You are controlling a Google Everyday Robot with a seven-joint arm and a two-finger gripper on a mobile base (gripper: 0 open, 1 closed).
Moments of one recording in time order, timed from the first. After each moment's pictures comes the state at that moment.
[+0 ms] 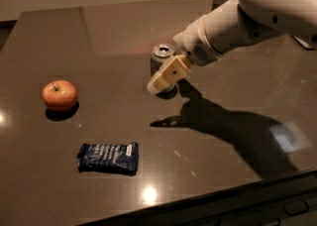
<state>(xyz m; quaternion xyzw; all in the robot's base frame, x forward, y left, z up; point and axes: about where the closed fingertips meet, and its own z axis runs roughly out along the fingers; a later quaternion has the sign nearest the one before) 0.558 -0.034 0.920 -0.52 0.75 0.18 0.36</state>
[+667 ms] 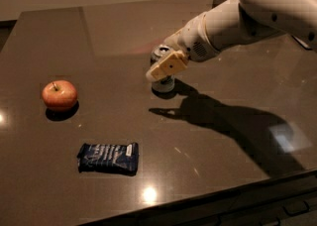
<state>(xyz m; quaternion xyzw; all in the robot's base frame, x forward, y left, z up) 0.573 -0.030 0.926 -0.52 0.74 0.19 0.38</state>
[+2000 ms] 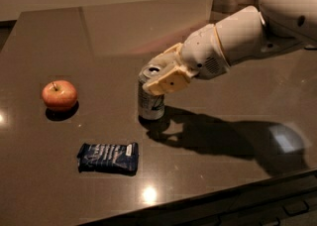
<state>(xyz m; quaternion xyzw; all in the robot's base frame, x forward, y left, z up) 0.486 -0.010 0.938 -0.58 0.67 0.30 0.36</state>
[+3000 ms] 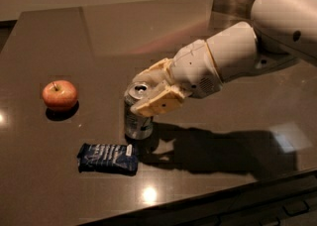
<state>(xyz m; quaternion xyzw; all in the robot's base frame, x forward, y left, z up) 0.435 0.016 0.932 -0.62 0.61 0.33 0.36</state>
